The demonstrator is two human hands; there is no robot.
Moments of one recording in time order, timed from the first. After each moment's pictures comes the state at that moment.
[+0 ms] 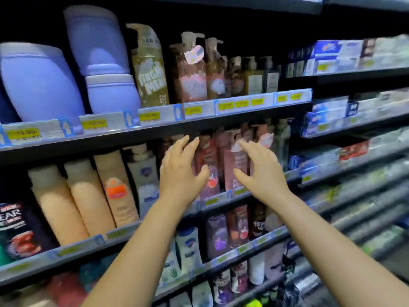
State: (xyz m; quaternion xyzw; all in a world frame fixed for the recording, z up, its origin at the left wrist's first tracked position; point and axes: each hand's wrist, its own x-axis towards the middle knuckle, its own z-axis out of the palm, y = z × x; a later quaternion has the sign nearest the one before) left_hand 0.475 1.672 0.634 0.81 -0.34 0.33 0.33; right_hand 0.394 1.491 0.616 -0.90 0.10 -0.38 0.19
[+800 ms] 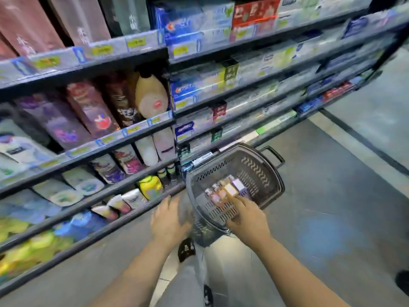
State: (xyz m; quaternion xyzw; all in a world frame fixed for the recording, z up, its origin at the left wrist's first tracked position) left_hand 0.195 1.438 0.277 0.93 -0.25 -0.22 0.15; right_hand 0.054 1.261 0.297 -0.93 0.30 0.08 0.18
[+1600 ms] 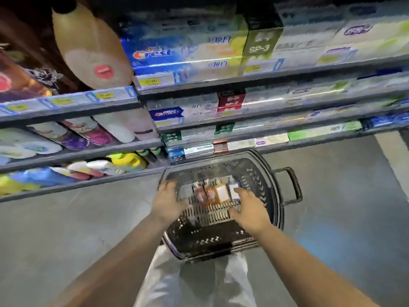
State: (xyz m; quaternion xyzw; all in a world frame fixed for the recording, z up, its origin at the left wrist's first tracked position) left_hand 0.273 1.190 0.160 0.91 -0.01 -0.32 0.28; right_hand 0.188 0.972 0.168 -0.91 0.18 0.28 0.26
